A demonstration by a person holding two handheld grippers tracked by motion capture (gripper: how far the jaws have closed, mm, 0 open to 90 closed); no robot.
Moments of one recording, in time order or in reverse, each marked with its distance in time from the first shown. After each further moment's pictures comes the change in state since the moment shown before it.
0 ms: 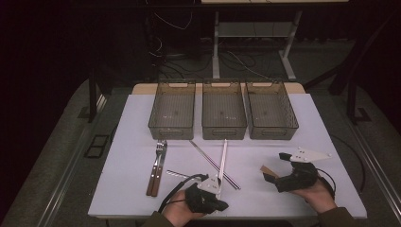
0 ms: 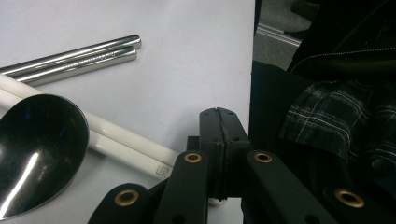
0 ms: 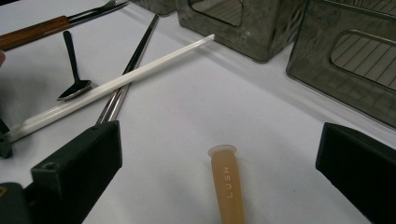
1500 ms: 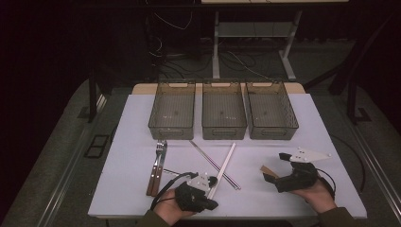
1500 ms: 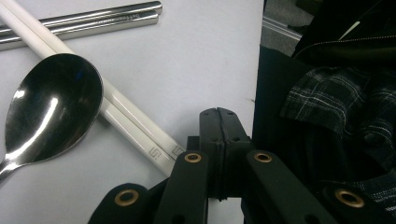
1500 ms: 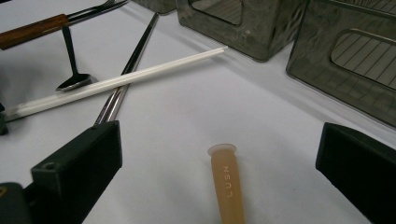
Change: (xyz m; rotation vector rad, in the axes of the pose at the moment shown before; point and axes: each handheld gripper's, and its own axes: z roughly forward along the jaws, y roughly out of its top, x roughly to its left) left arm 0.006 -0.015 -0.022 0.043 0.002 -0.054; right arm 0.000 0.000 0.000 0.002 -0.002 -0.003
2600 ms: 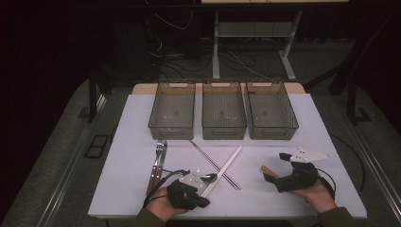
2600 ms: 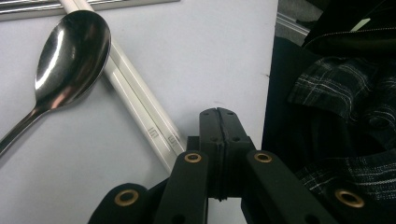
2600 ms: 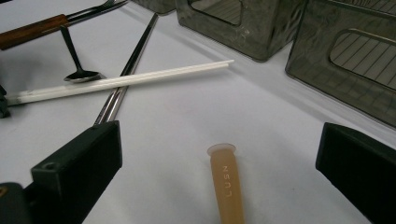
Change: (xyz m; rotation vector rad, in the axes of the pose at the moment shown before) left arm 0.007 -0.011 -0.017 0.024 0.026 -0.039; right arm 0.000 0.000 0.000 0.000 -0.001 0.001
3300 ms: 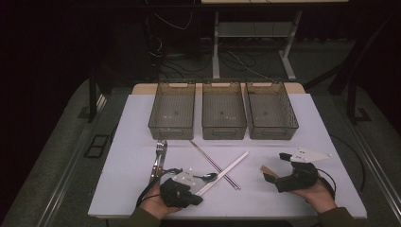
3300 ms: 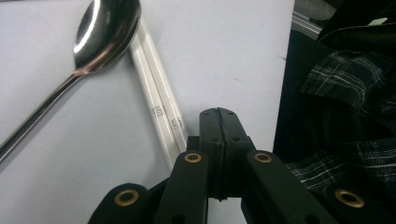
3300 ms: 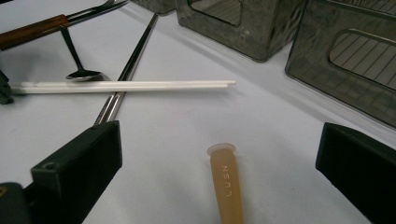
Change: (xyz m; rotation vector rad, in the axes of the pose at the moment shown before) left arm 0.007 -0.010 -0.014 0.011 0.050 -0.008; right arm 0.000 0.000 0.000 0.000 -0.001 0.002
